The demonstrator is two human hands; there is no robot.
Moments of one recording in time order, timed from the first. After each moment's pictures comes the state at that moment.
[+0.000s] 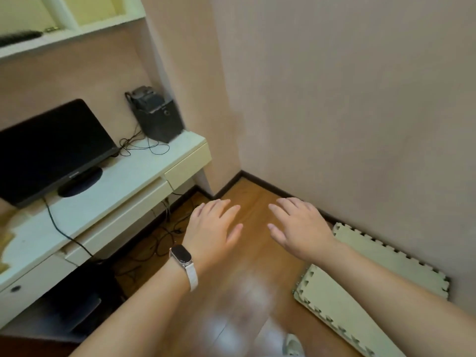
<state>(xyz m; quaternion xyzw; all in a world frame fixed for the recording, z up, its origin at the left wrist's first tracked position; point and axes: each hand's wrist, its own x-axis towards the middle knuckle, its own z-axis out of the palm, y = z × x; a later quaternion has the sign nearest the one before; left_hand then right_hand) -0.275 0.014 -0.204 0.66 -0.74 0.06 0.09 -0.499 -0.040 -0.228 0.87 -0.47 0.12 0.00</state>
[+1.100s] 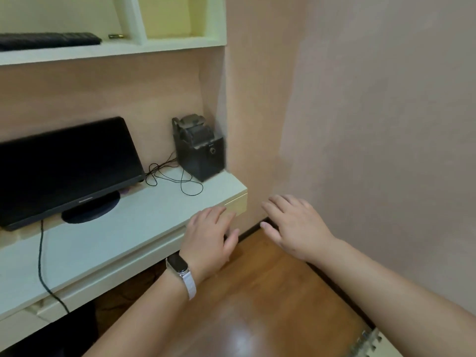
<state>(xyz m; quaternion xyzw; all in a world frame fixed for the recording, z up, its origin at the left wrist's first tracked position) -0.056 -0.233 -0.191 0.74 -0.64 0.08 0.20 -0.253 -0.334 -0.151 0.93 -0.34 0.11 0.06</state>
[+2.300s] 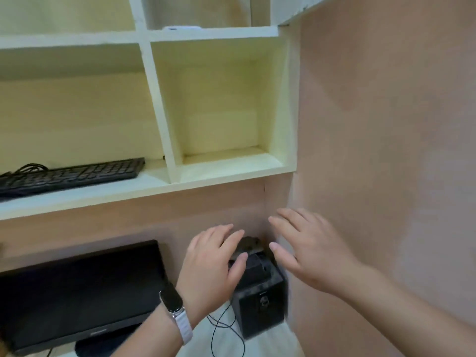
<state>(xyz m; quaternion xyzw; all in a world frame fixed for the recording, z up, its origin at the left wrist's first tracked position) 0.145 -0.545 -0.049 0.79 -0.52 0.25 0.22 -0.006 -0.712 -0.019 0.93 -0.11 0.33 0.07</state>
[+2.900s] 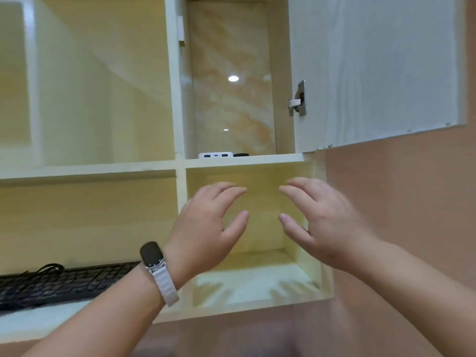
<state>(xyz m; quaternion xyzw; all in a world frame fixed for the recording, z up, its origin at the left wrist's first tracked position) 0.214 -0.586 0.201 0.68 -0.53 0.40 0.31 0.074 -0.769 0.196 0.85 -0.03 0.51 0.13</state>
